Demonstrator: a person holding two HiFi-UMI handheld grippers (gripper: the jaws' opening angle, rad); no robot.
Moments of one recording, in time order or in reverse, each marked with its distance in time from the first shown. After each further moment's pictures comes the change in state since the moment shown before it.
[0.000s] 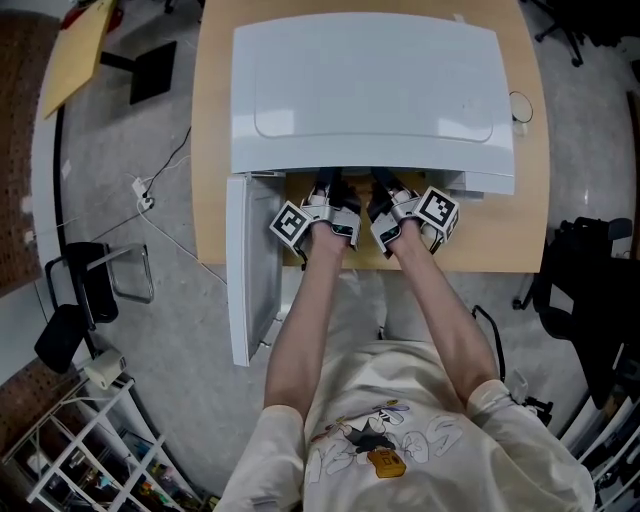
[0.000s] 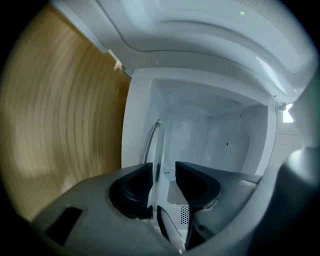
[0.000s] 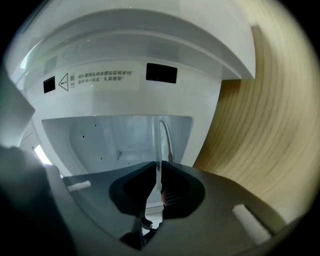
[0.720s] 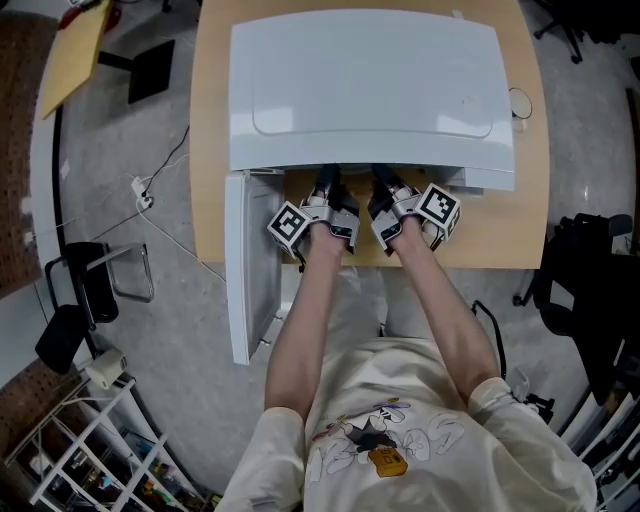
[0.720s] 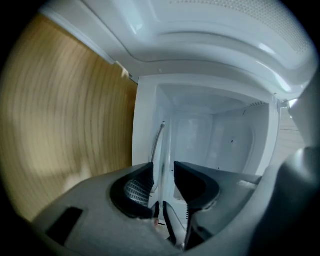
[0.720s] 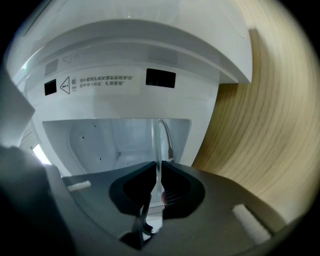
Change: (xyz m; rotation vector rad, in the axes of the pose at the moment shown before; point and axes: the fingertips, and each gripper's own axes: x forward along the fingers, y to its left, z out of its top) left arm -0.012 0.011 -0.001 0.021 0.010 0.089; right arm -0.003 -0.002 0.002 -0.003 -0.002 -0.010
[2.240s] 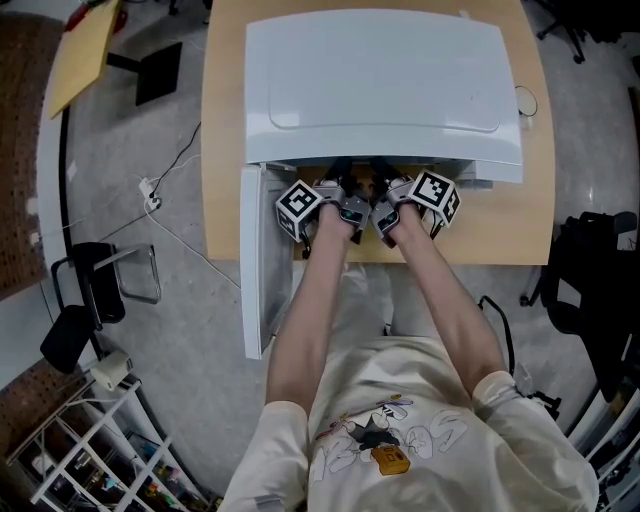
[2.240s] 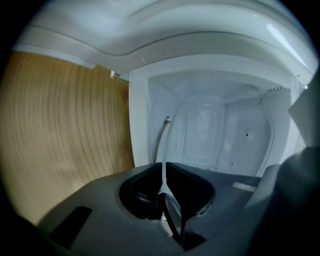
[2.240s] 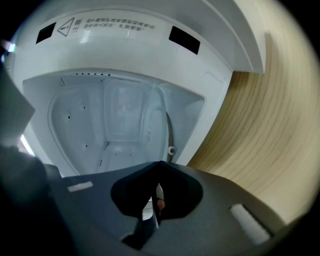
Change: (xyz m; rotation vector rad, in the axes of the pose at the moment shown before) left arm 0.012 0.014 0.000 0.055 0.080 0.192; right arm 0.020 -0.009 -0.015 -0.078 0.046 -0.141
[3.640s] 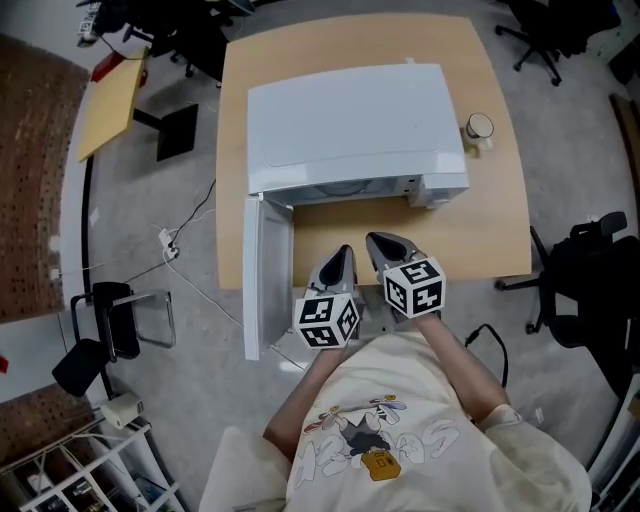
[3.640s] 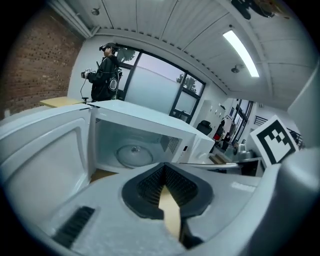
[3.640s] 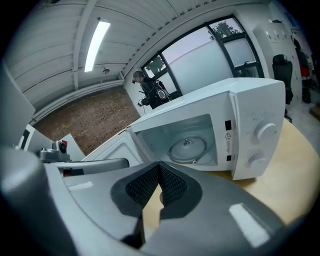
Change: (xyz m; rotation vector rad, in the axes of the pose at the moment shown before) left arm -0.152 -0.089 -0.133 1.357 0.088 0.138; right arm -0.150 0.084 -0.064 -1.095 0.122 -0.072
